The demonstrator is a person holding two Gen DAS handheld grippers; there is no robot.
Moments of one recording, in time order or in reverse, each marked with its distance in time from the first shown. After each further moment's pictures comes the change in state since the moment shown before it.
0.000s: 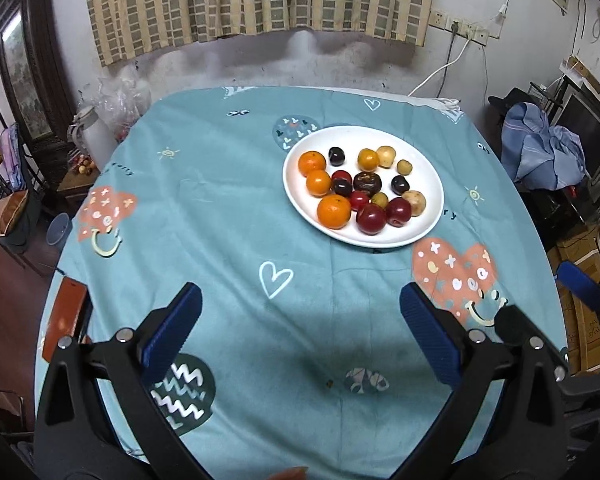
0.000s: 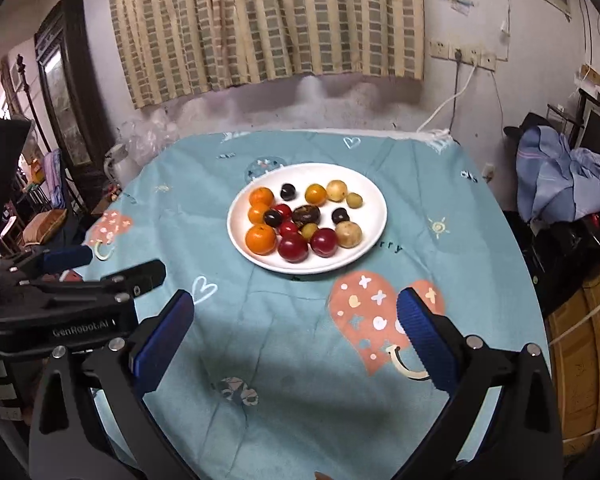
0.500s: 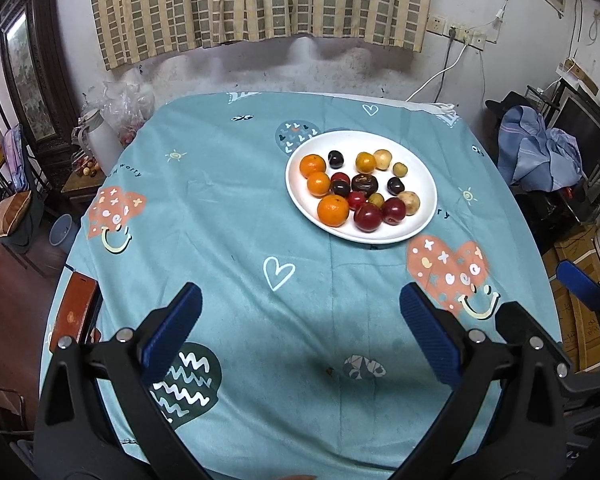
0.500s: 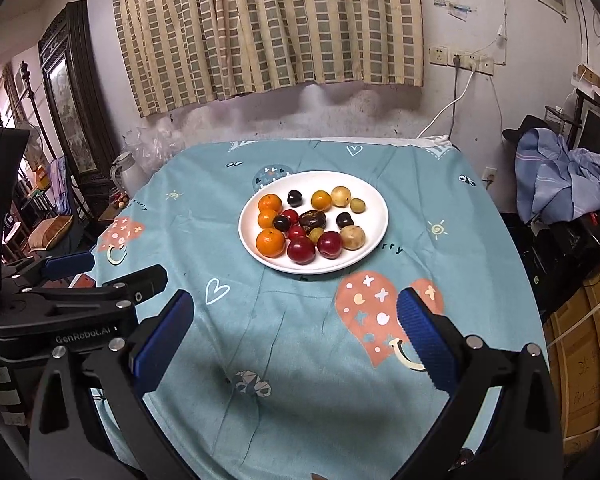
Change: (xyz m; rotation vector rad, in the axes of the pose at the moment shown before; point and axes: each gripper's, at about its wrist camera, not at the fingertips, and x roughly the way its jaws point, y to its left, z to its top) left arm -0.022 0.002 -0.005 0.001 -0.013 -0.005; right arm -0.018 0.004 -0.001 0.008 -0.015 0.004
